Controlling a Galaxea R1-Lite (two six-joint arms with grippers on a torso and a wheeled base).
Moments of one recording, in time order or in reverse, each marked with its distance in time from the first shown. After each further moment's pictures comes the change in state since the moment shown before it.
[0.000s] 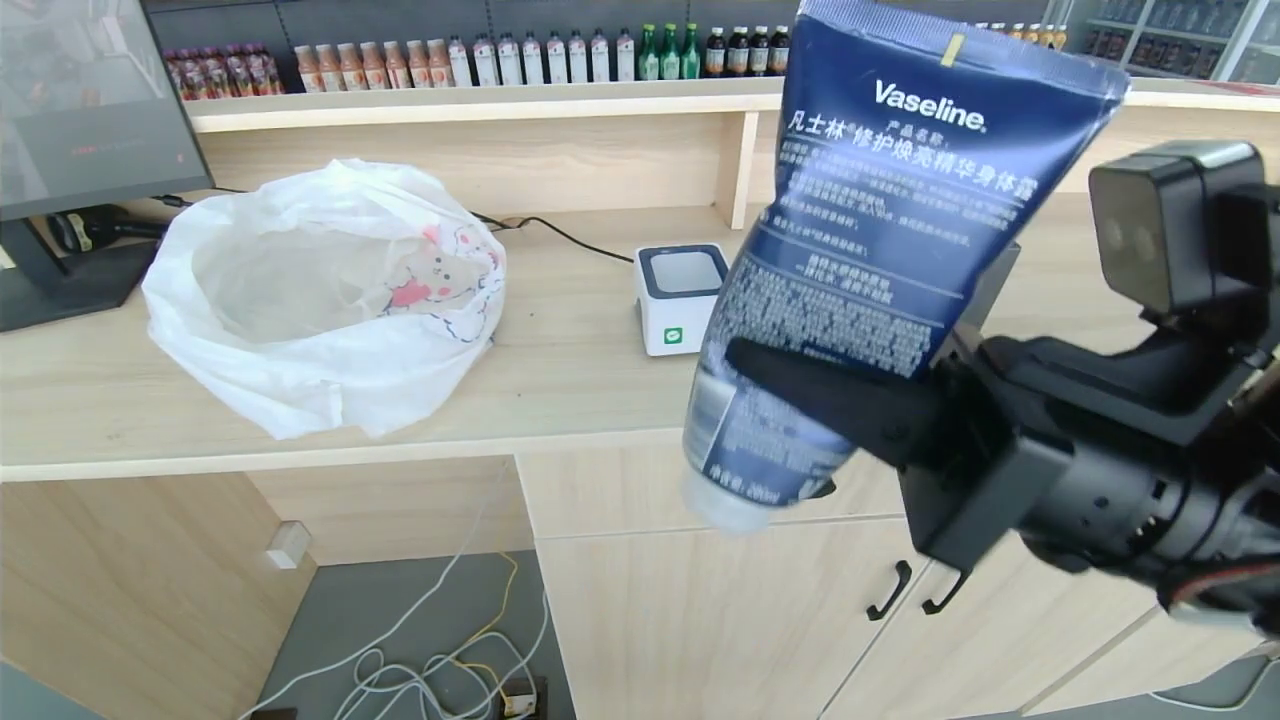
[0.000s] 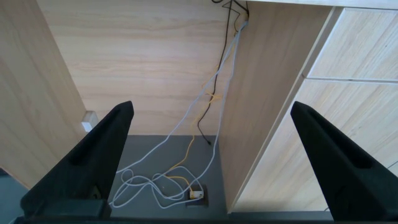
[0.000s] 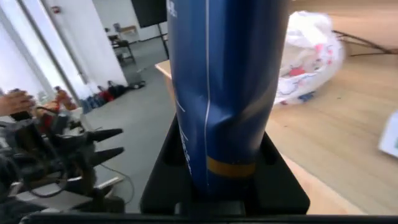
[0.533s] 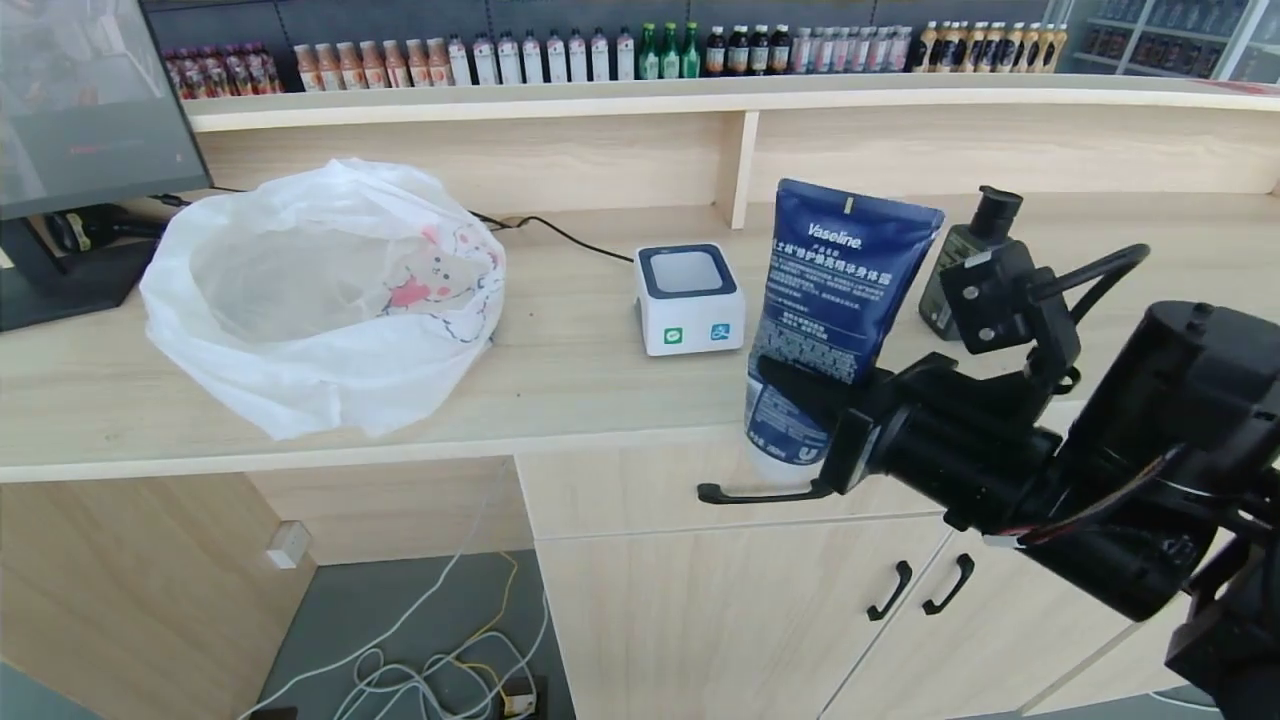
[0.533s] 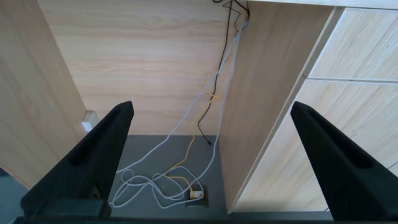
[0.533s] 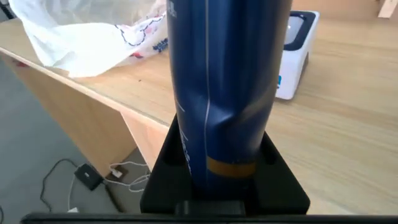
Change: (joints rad) left arm 0.000 0.000 0.000 0.000 0.000 0.000; right arm -0.091 0.109 0.028 0.055 -0.386 -0.161
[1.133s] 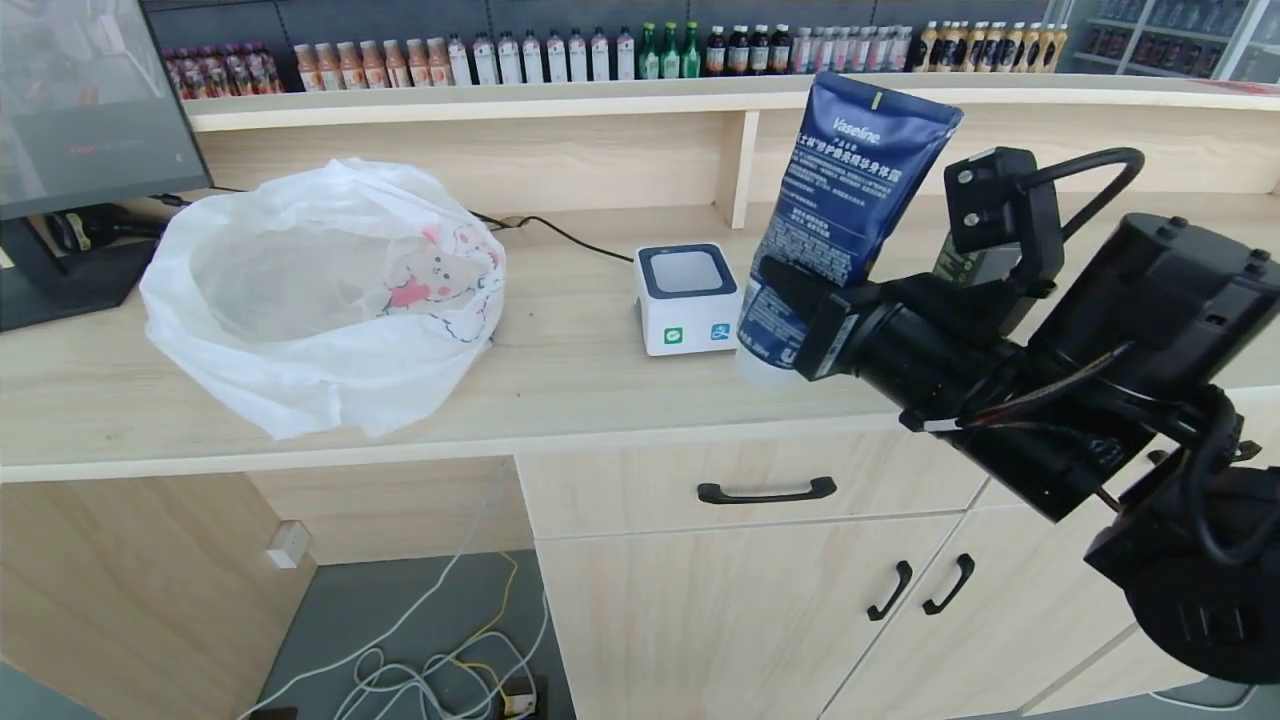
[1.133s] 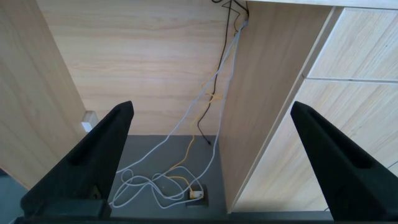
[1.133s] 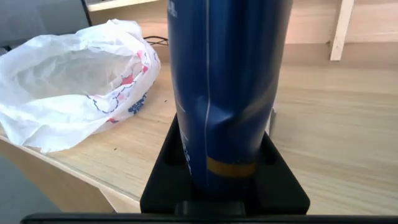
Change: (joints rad) left arm 0.000 0.000 0.000 0.000 0.000 0.000; right arm -0.020 0.087 -0.196 -0.032 -0.096 0.044
